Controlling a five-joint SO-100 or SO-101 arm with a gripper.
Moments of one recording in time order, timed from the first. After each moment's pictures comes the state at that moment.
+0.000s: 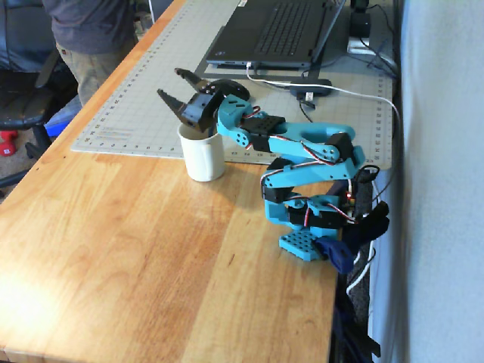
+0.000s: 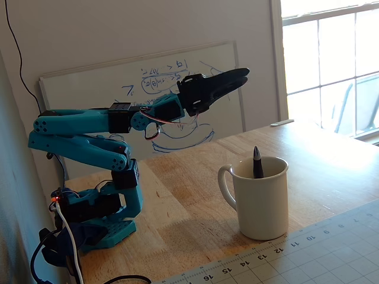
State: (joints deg) arm 21.3 155.4 166.4 -24.4 52.0
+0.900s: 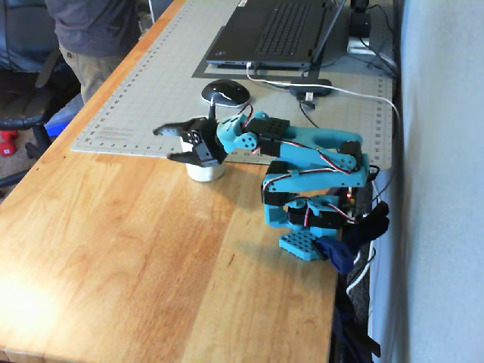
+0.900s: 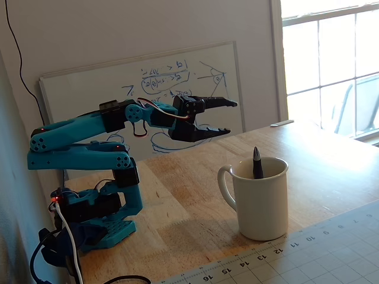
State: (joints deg) arm 10.2 168.9 165.5 25.0 -2.9
